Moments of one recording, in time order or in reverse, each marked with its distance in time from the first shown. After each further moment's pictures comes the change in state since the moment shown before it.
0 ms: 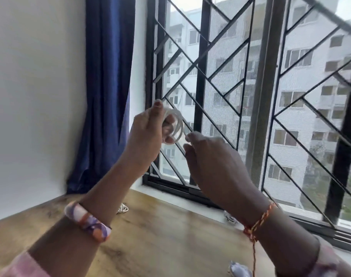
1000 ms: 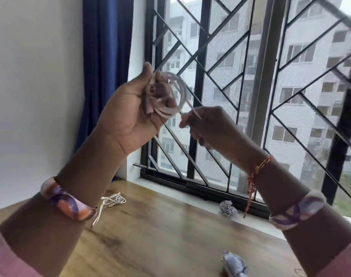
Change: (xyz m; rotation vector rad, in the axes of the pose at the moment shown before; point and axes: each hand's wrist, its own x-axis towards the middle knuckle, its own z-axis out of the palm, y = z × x) left_hand 0.004 0.045 -0.010 -0.868 -0.275 -0.287; right_hand 0.038 0.033 -0.007 0.703 -0.178 0.251
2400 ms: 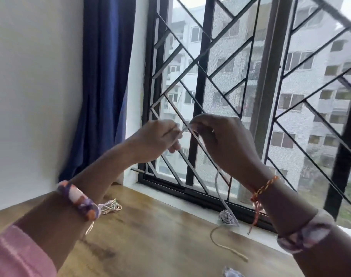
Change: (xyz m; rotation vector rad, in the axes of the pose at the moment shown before) left_hand 0.030 -0.035 -0.060 1.435 -0.041 -0.071; right_hand 0.007 0.027 -0.001 -0.560 0.315 -0.365
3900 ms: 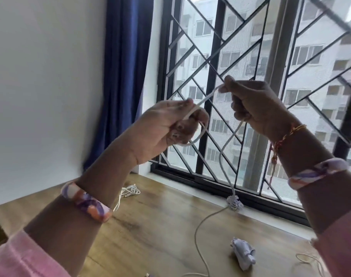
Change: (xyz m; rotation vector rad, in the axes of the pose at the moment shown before) left_hand -0.093 0.061 -0.043 -0.822 -0.187 0.087; right_hand 0.034 -0.041 -0.053 0.885 -0.087 0.581
